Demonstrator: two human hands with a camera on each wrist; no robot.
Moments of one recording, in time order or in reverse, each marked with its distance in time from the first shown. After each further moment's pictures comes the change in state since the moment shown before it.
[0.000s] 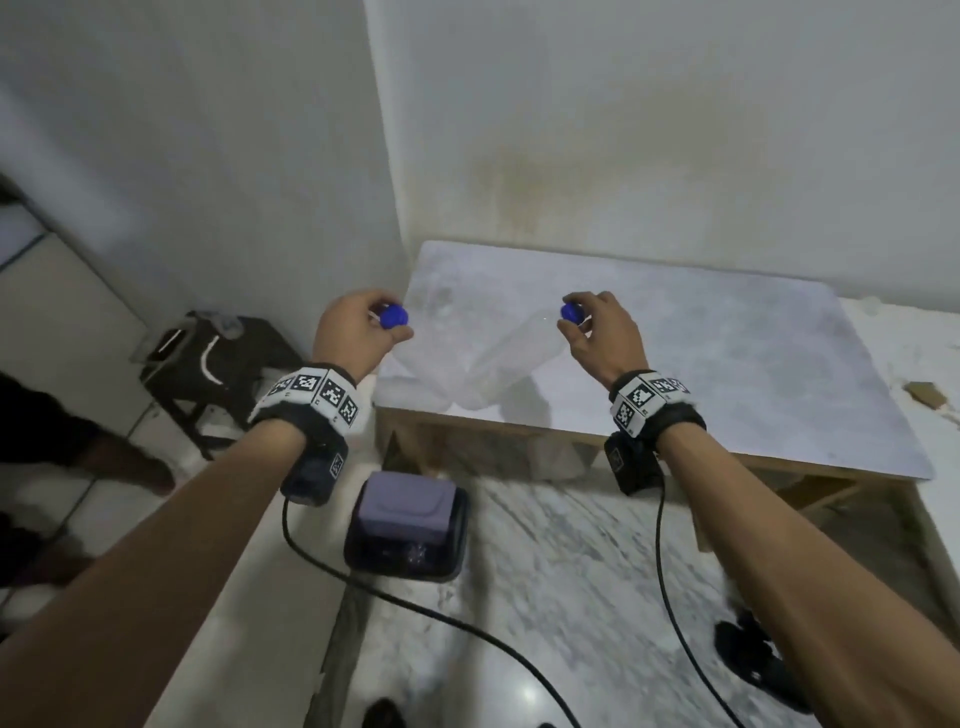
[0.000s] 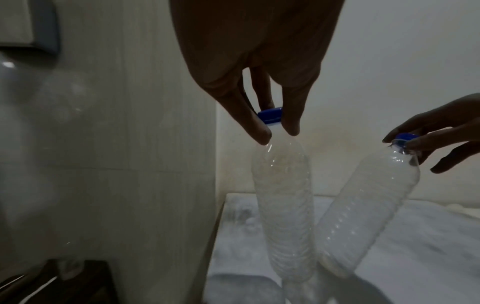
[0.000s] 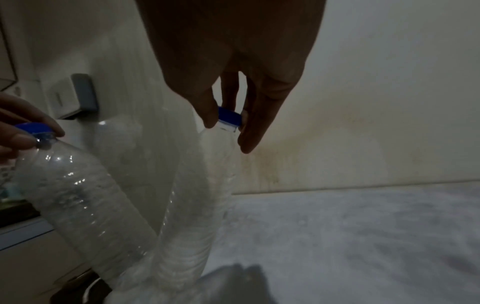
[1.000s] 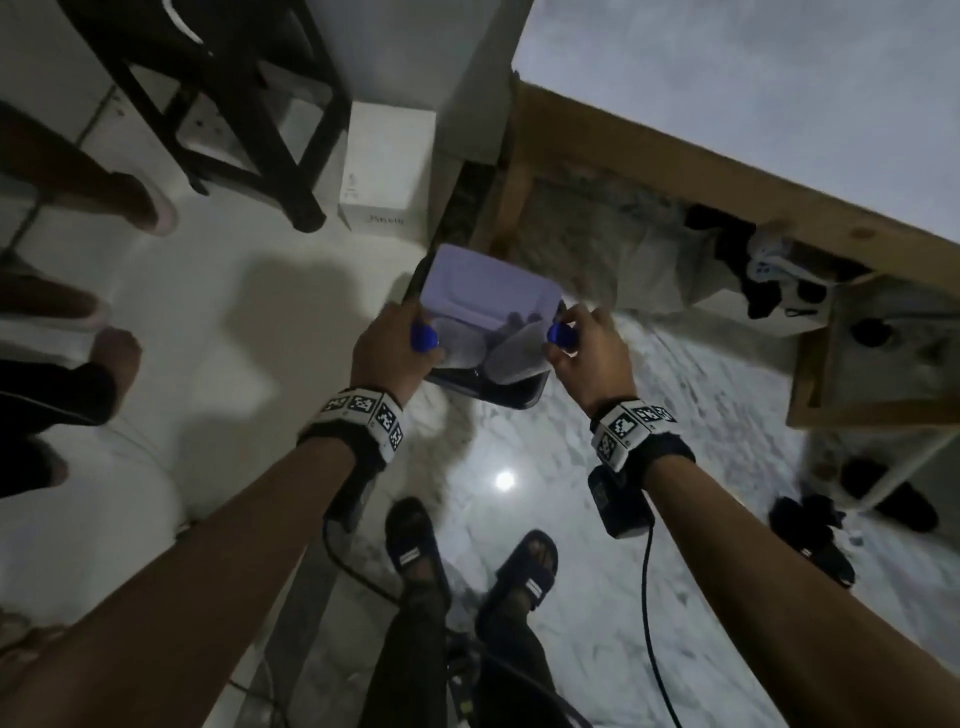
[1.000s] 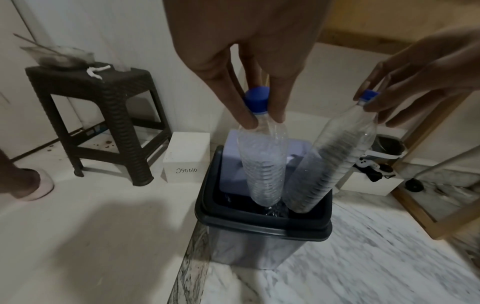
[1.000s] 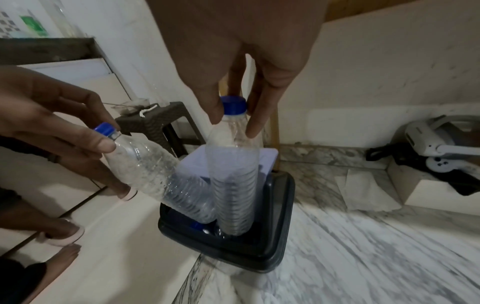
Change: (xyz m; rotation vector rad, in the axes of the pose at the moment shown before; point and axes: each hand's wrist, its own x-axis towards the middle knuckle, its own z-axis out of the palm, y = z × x) left_hand -0.153 -0.391 0.176 0.138 -0.267 -0.382; right_hand -0.177 0.059 0.405 -0.165 -0.468 0.163
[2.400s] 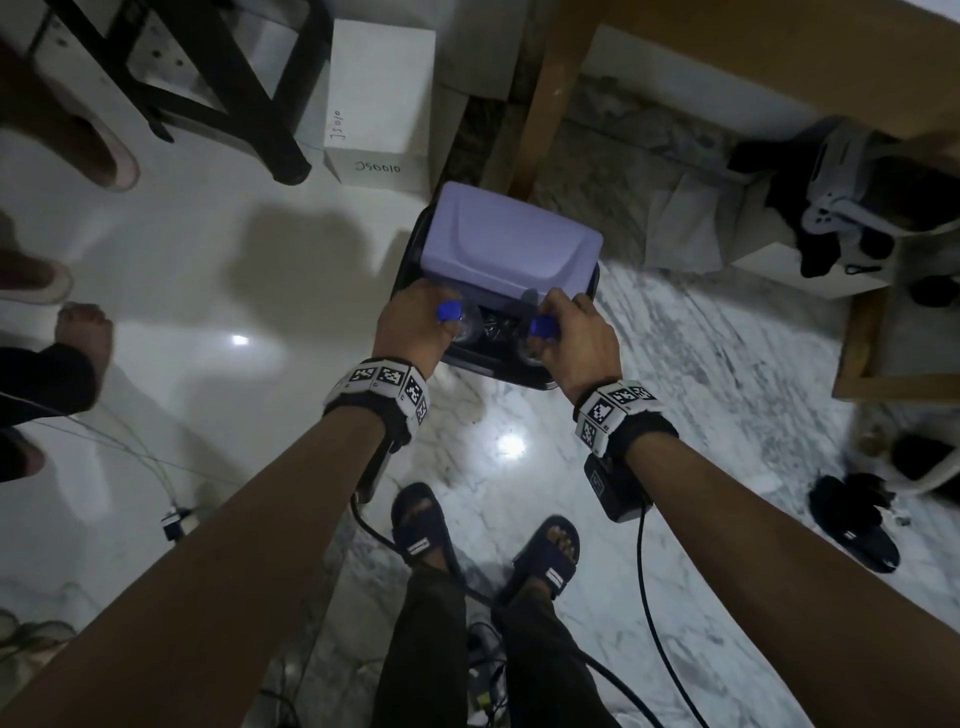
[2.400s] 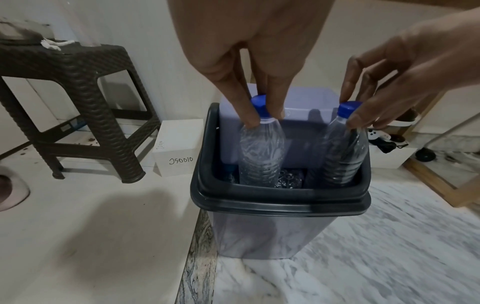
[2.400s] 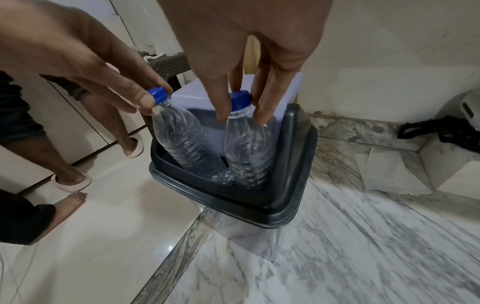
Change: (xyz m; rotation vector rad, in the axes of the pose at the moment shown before) left_hand 0.057 -0.045 0.074 -0.024 -0.112 0.021; right_hand 0.037 0.017 0.101 -0.055 -0.064 -0.034
